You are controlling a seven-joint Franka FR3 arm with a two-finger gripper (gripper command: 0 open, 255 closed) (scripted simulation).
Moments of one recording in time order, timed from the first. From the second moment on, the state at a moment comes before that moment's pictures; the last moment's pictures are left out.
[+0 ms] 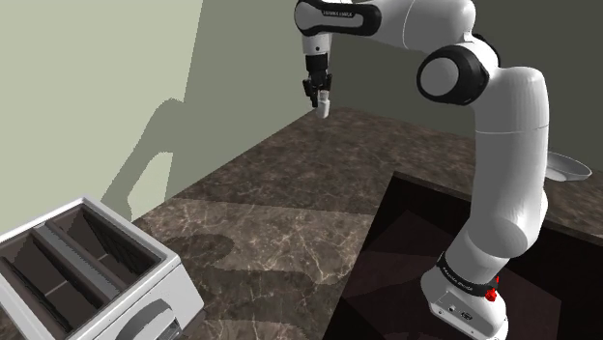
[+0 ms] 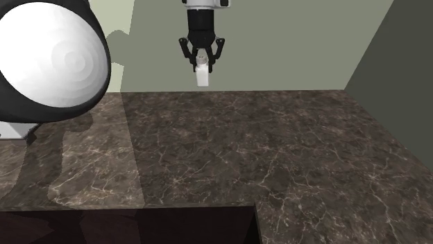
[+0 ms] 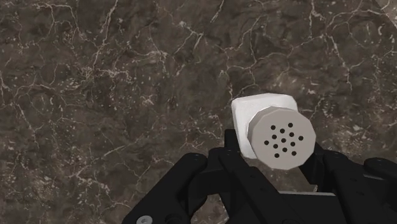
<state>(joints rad) -0.02 0.44 -0.04 -1.14 -0.05 1.40 -0.16</state>
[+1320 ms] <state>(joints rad) 0.08 0.31 0.00 -1.17 -0.04 1.29 -0.03</state>
